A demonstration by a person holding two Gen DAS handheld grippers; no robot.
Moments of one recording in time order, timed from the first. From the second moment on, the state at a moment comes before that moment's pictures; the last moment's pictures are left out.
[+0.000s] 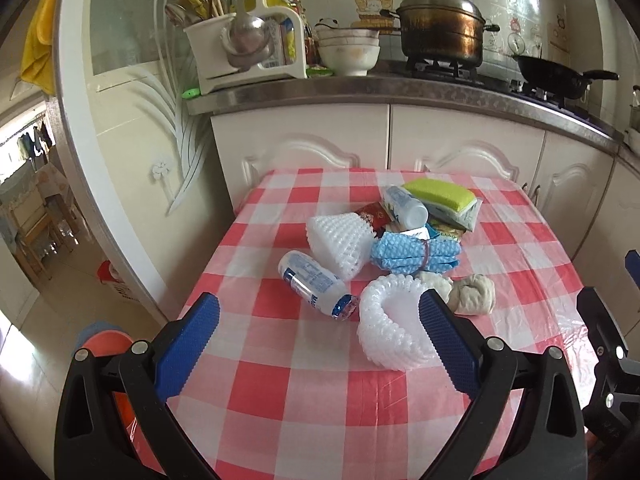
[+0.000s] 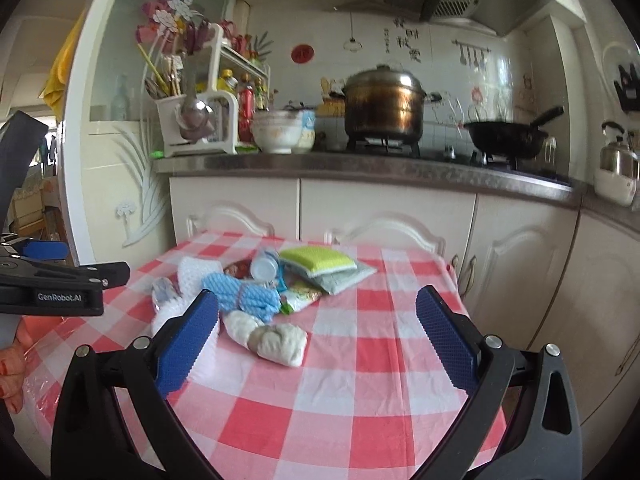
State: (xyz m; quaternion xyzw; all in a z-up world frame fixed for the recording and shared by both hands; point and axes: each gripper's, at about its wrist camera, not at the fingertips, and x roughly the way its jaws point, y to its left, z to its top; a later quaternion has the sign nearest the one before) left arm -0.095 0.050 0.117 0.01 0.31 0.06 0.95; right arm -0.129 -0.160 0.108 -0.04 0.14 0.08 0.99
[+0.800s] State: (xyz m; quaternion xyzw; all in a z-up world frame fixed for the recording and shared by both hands) left arm -0.183 0.090 0.189 0.01 0.21 0.08 0.97; right arm -0.224 -0.114 0.200 -0.05 0.04 0.07 1.00
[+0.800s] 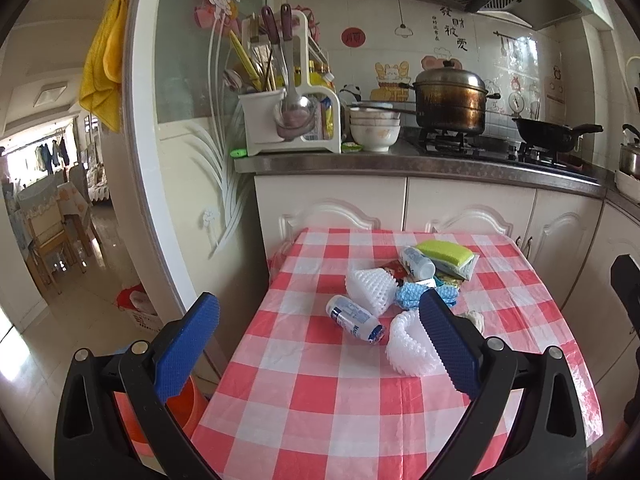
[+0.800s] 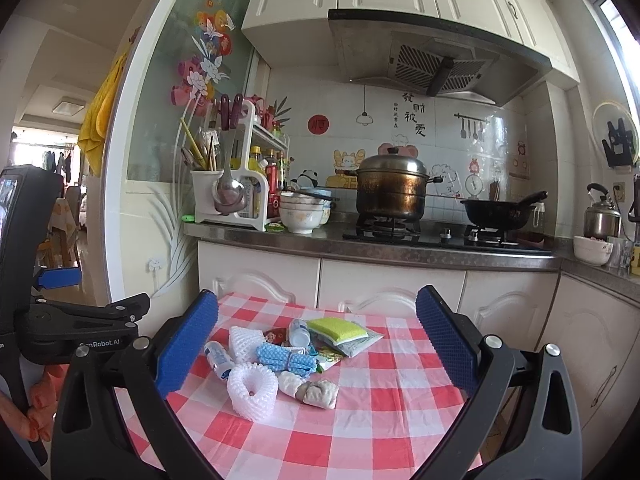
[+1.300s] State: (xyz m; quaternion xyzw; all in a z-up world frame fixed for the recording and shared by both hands) left arm -0.223 0.107 0.205 0.00 0.17 0.08 0.98; right arm -0.255 -0.104 0.222 -0.04 0.03 0.08 1.00
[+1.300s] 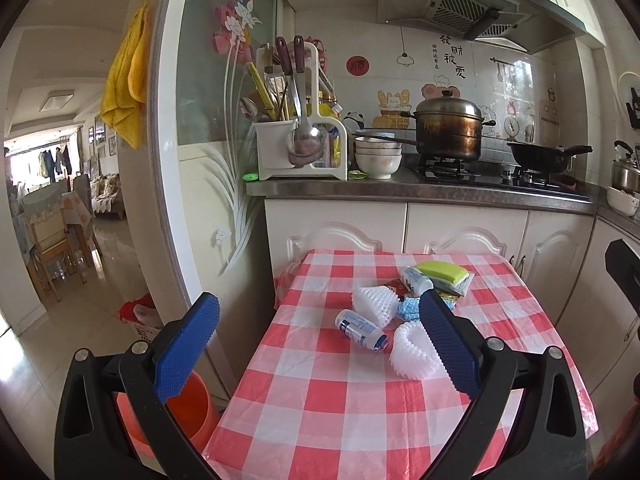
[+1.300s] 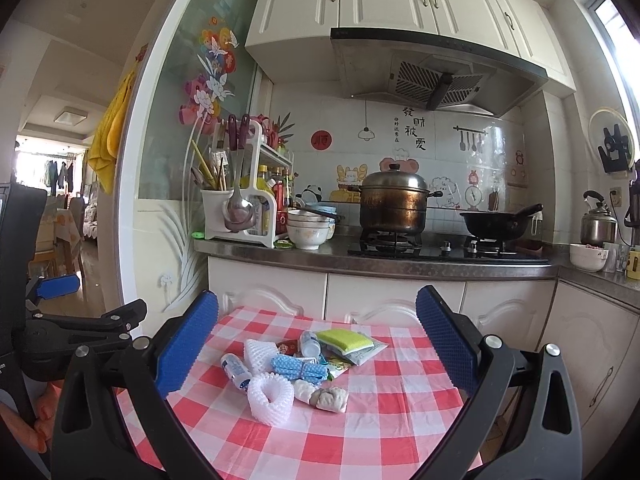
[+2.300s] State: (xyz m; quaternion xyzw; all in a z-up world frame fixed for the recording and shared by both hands) left arm -0.210 0.116 0.182 0.01 0.20 0.08 0.98; right arm -0.228 -0.120 0.208 0.00 0.08 0.08 0.99
